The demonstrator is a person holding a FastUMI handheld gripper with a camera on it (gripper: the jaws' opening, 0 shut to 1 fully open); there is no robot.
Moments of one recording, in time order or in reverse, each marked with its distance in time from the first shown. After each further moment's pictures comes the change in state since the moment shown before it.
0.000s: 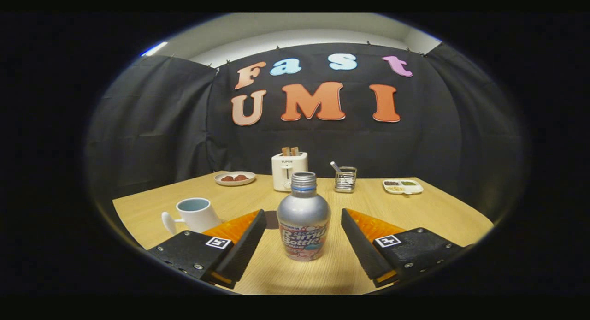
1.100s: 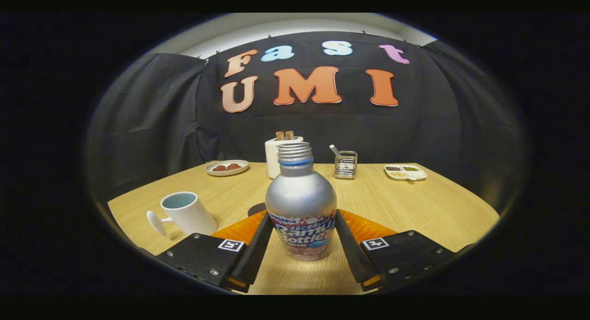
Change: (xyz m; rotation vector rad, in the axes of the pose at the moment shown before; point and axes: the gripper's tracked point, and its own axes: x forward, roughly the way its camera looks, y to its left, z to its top) arm 0.025 0.012 -0.012 -0.011 0.081 -0.041
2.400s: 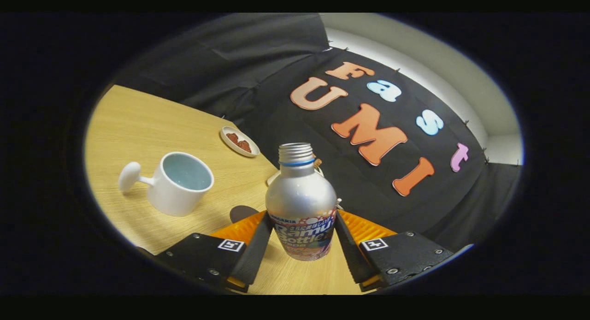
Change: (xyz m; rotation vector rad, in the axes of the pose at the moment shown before) arm 0.018 0.069 0.048 -0.850 -0.151 -0.092
